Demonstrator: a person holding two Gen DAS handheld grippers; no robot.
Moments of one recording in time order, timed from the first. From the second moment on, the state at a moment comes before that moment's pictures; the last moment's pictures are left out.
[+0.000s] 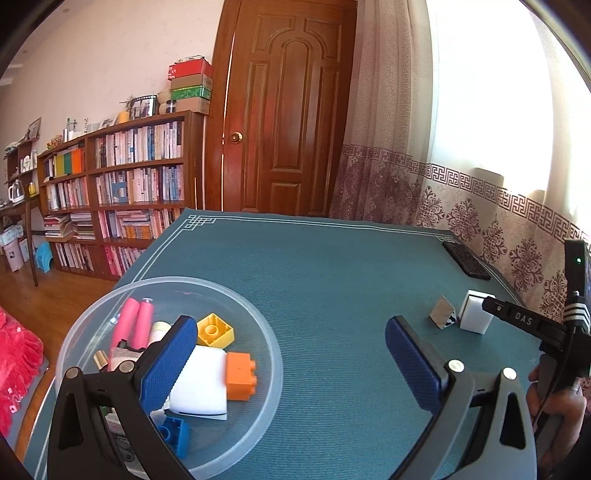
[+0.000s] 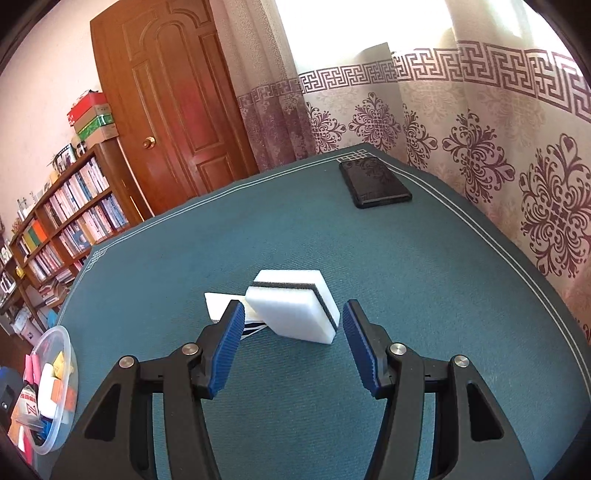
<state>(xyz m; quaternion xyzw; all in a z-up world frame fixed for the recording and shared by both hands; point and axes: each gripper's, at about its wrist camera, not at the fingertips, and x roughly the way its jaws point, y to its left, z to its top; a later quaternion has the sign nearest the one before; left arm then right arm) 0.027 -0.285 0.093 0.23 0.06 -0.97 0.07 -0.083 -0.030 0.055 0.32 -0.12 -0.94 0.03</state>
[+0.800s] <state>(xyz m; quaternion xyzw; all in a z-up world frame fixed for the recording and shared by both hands) -0.045 -0.209 0.068 0.31 0.05 -0.95 -0.01 -0.118 -0.019 0.037 0.35 -0.11 -0.93 0.05</state>
